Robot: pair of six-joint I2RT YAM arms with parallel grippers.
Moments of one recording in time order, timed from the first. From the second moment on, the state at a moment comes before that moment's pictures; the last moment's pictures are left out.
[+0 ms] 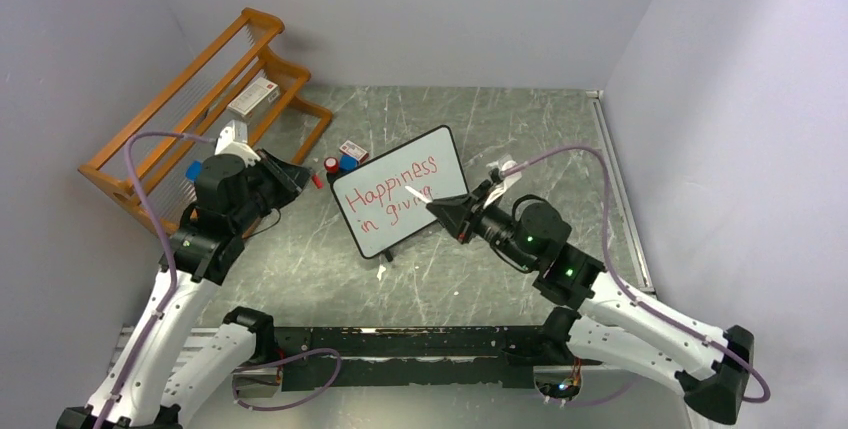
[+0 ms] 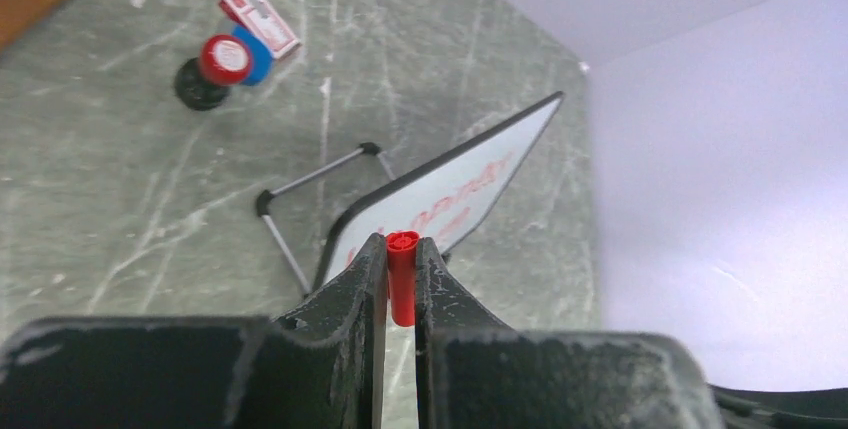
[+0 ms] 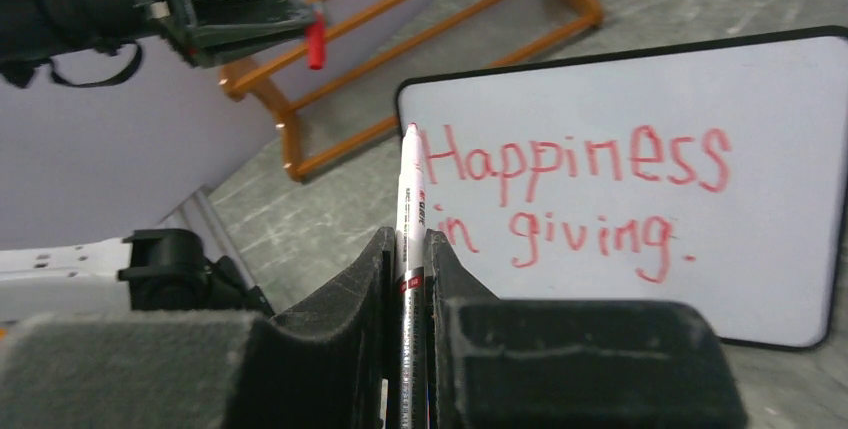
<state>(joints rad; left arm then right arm) -0.30 0.75 0.89 -0.48 0.01 -0.79 0.90 0.75 0.66 0.07 0.06 0.36</state>
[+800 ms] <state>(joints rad) -0.30 0.66 0.61 0.04 0.20 -1.27 1.24 1.07 0.55 0.77 0.36 0.17</state>
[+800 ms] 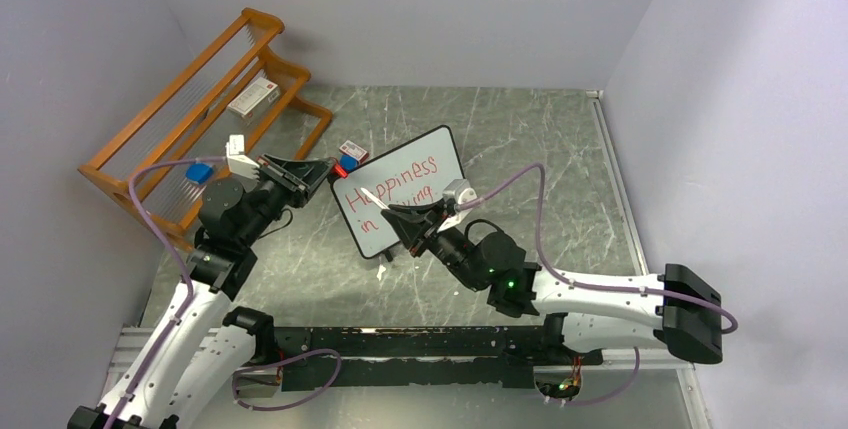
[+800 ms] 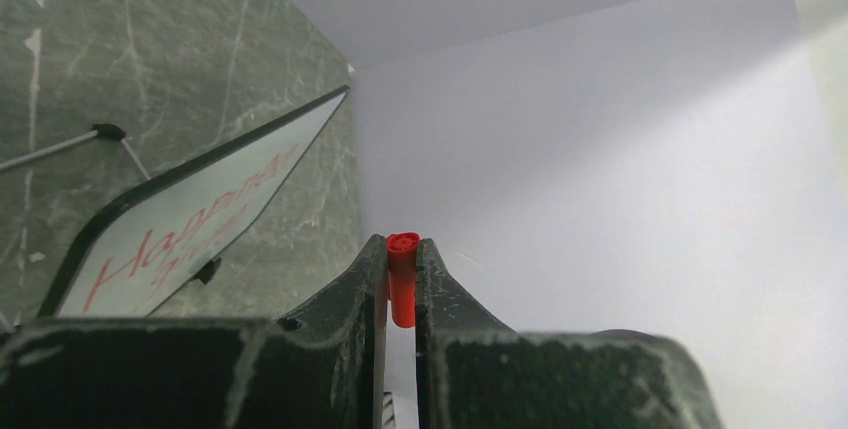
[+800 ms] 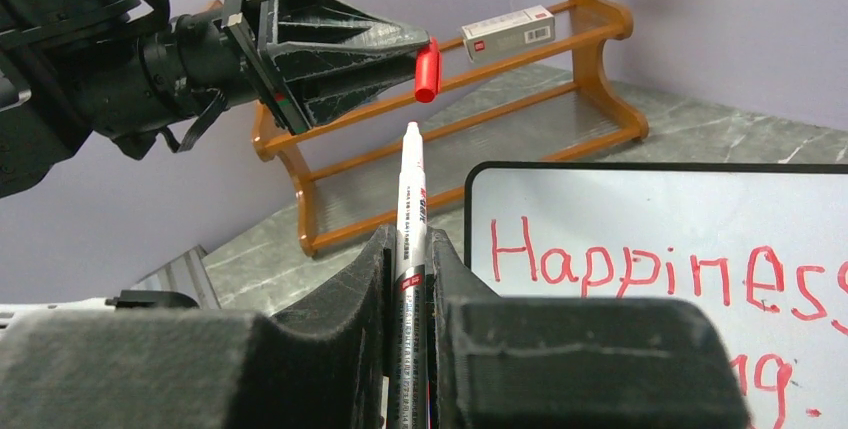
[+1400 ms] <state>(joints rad) -0.32 0.68 0.56 0.15 0.29 -1.36 1.25 1.15 0.55 0.89 0.42 0.10</state>
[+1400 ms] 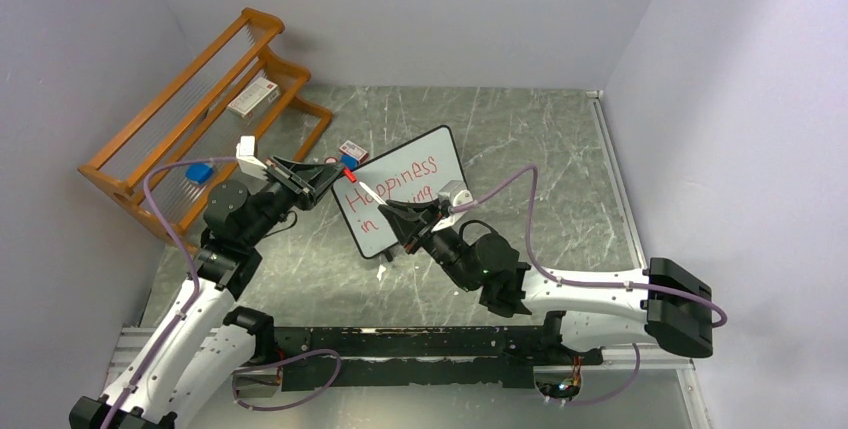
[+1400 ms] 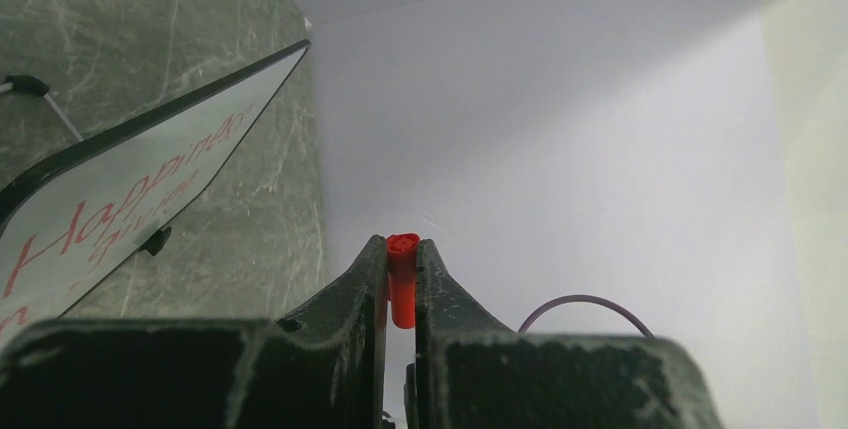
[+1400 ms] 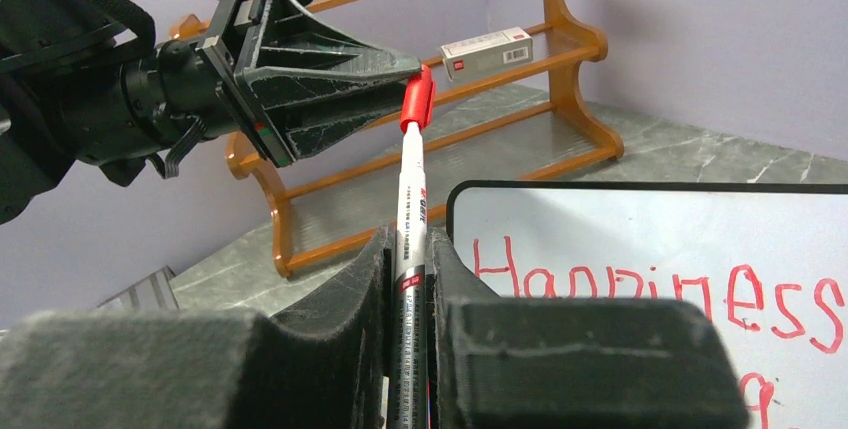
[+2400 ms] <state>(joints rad) -0.35 0.68 0.56 0.18 0.30 -1.38 1.25 1.19 0.58 0.91 0.42 0.10</state>
